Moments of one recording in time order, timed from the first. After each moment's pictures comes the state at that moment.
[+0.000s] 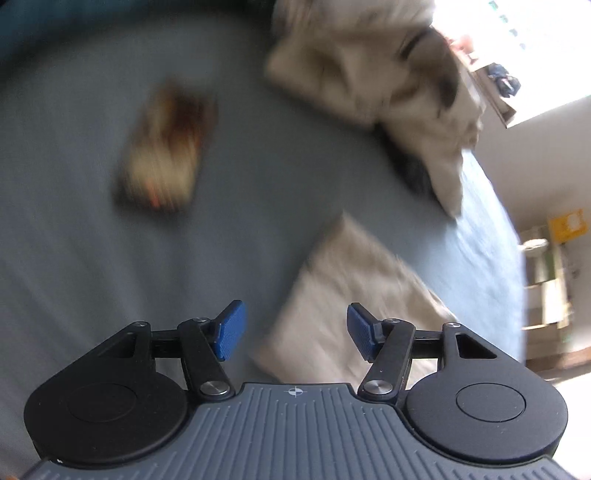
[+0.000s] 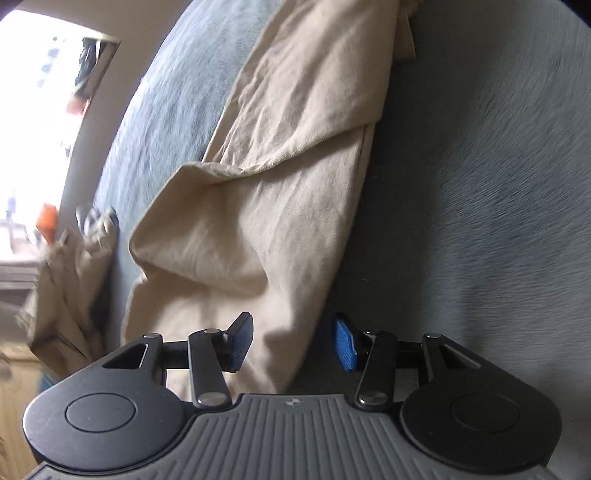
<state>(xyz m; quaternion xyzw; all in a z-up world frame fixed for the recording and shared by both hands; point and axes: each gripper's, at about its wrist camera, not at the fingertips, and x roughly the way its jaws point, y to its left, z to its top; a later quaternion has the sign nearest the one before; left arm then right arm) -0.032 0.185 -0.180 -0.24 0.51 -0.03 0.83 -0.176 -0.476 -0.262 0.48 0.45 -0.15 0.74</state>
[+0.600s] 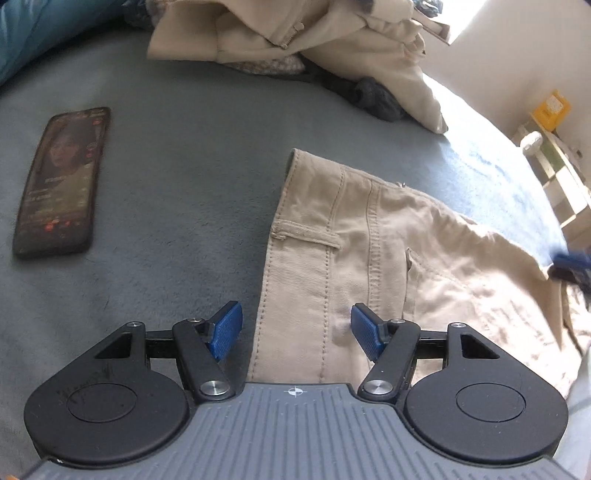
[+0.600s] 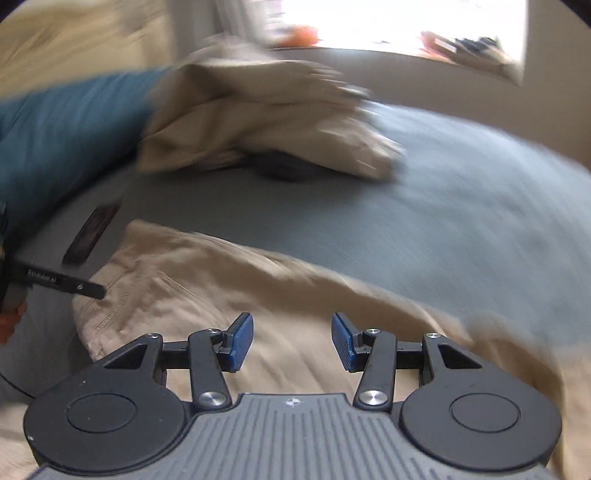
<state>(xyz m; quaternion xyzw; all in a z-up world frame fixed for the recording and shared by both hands) -0.031 0.102 -0.269 -0.11 0.50 -0.13 0.85 -0.049 -0.201 -0.179 -0.07 0.40 0.22 0.89</state>
